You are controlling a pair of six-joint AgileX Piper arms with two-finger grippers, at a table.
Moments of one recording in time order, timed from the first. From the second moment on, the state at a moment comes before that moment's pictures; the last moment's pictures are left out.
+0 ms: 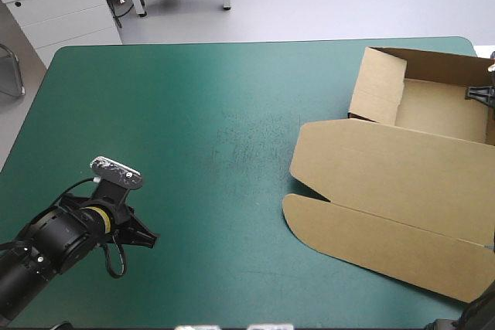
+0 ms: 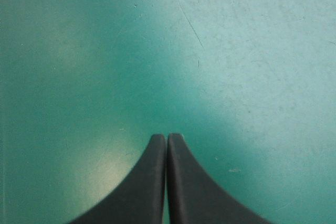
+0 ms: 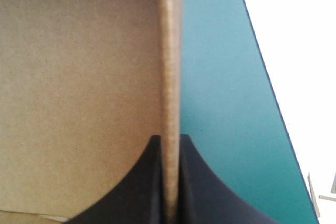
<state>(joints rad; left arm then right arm) -0.60 0.90 -0.76 0.28 0.98 -0.27 -0.42 1.85 -1.76 0.02 1.09 -0.13</state>
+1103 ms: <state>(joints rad) -0.60 0.90 -0.76 0.30 0.98 -0.27 -0.49 1.75 -1.90 0.25 1.22 -0.19</state>
